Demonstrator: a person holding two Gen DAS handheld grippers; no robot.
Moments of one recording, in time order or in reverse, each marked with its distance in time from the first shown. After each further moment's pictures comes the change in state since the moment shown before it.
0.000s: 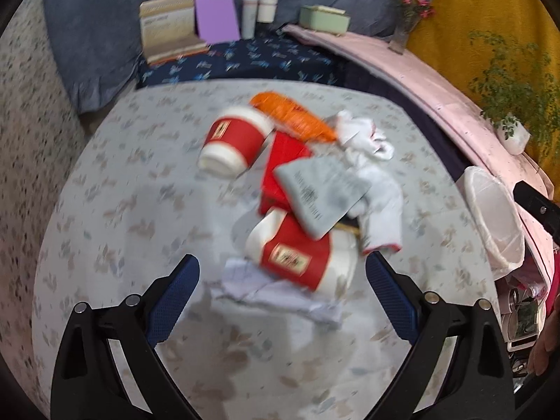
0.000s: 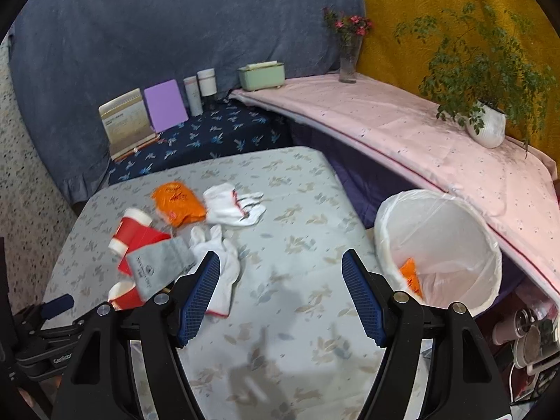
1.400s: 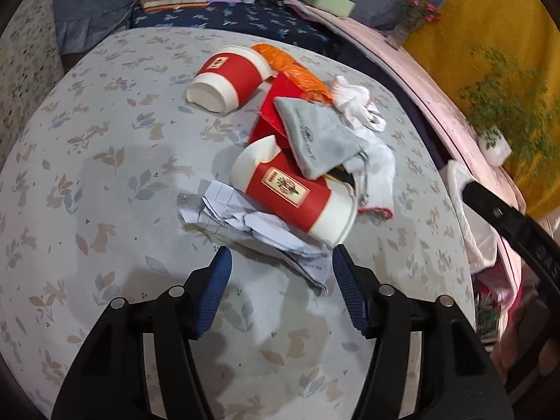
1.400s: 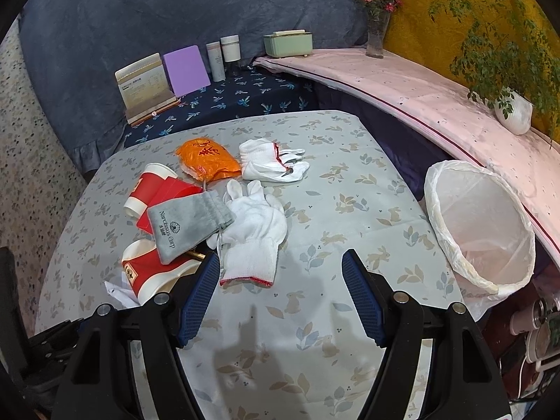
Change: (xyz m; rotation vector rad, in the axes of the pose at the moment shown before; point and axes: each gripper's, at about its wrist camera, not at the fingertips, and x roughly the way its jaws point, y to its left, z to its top) left arm 0.029 0.020 -0.028 -0.142 0.090 -0.159; right arm 0.026 0.038 -0.026 -0.034 0.087 0.043
